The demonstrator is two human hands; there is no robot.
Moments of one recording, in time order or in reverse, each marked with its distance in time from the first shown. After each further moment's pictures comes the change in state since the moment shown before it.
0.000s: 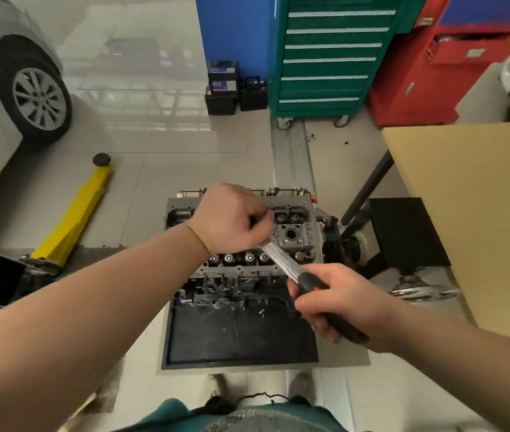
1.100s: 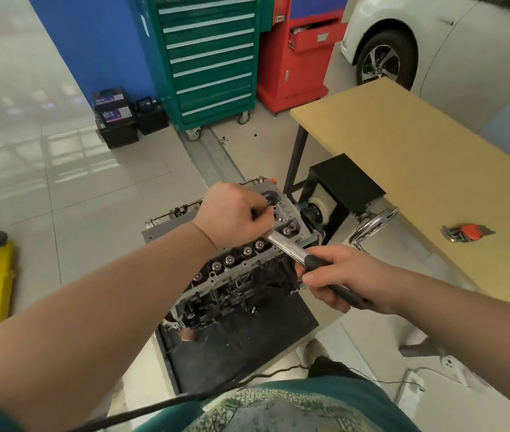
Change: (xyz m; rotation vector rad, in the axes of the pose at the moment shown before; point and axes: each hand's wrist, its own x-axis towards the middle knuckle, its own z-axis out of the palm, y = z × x) left_hand -0.006 -0.026 -0.020 -0.178 -0.158 0.251; right_hand 0.002 0.017 0.097 0.053 0.405 -0.045
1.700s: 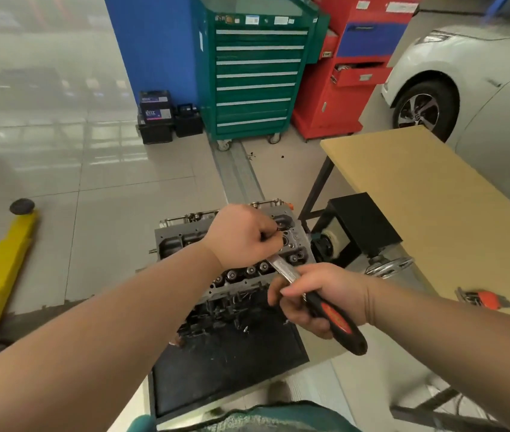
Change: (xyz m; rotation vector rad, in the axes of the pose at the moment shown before) left_hand -0.005 0.007 0.001 -0.012 -0.010 -0.159; right_hand 0.045 -0.038 -0.017 0.099 -0.440 0.246
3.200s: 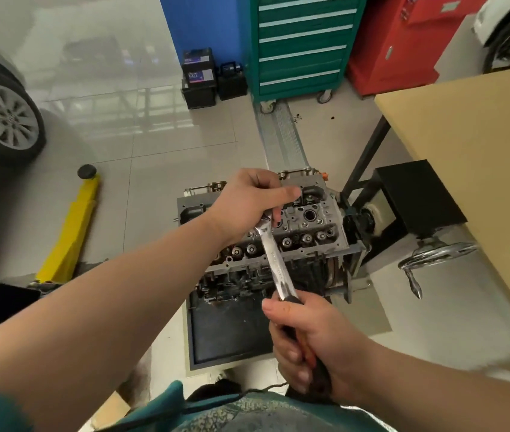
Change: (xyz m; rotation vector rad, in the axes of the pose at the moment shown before) left_hand 0.005 -0.006 0.015 -0.900 0.033 -0.684; right_hand 0.012 0.054 0.067 0.396 0.121 -0.190
